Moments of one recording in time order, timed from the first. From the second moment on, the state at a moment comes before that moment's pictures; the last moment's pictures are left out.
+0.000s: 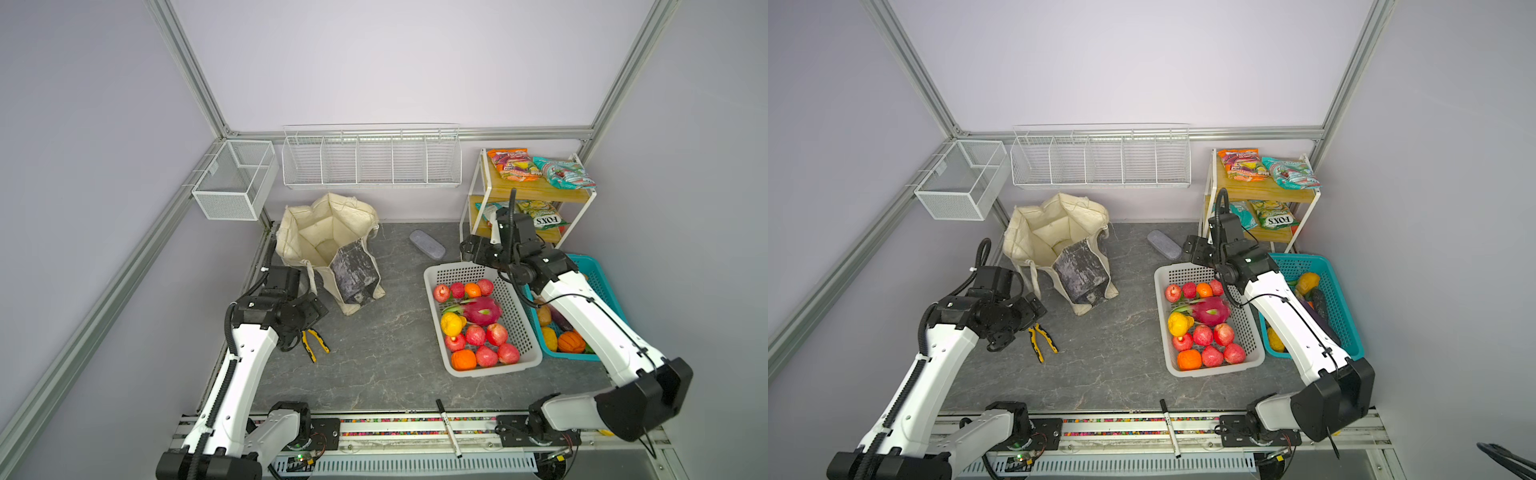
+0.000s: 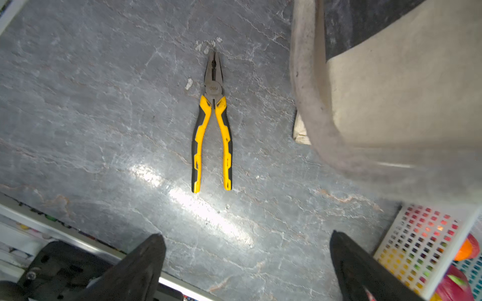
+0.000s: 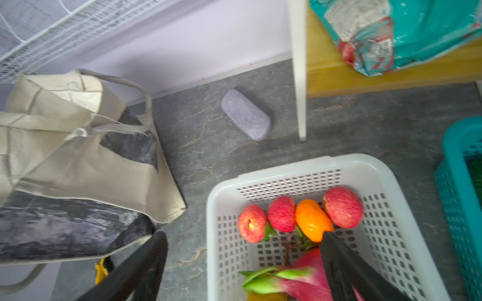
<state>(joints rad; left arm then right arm) -0.13 1.04 1.06 -1.20 0.02 -0.81 0.43 1.44 1.46 -0.69 0.02 0.54</state>
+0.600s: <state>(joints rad) -0.10 1.08 1.49 -1.28 -0.01 -0.91 0.65 1.90 2.02 -0.78 -0.19 0.72</state>
